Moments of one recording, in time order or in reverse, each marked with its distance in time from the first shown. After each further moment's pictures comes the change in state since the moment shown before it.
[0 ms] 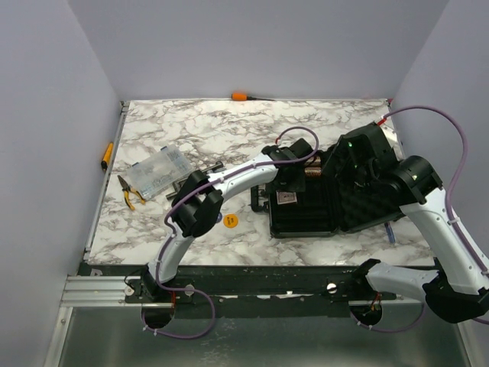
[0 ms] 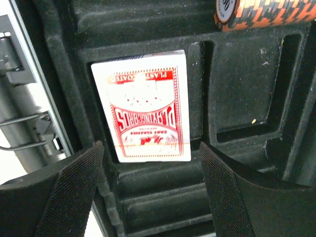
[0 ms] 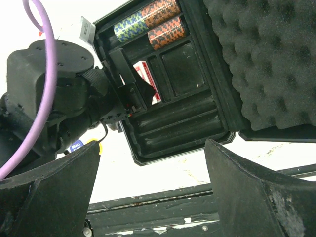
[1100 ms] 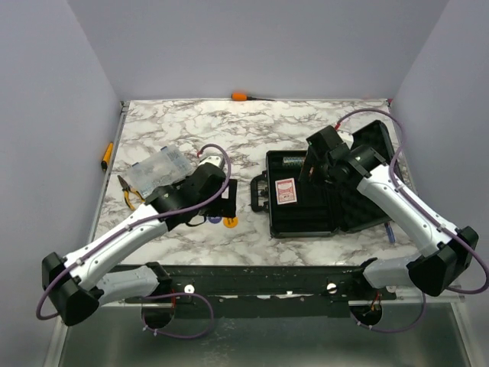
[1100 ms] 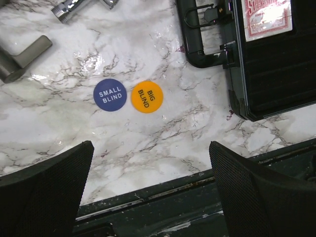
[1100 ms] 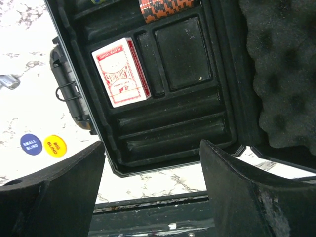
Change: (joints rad) left arm 0.079 -1.093 -0.900 0.055 -0.075 0.248; right arm 0.000 0.194 -0.158 0.164 -0.078 -0.083
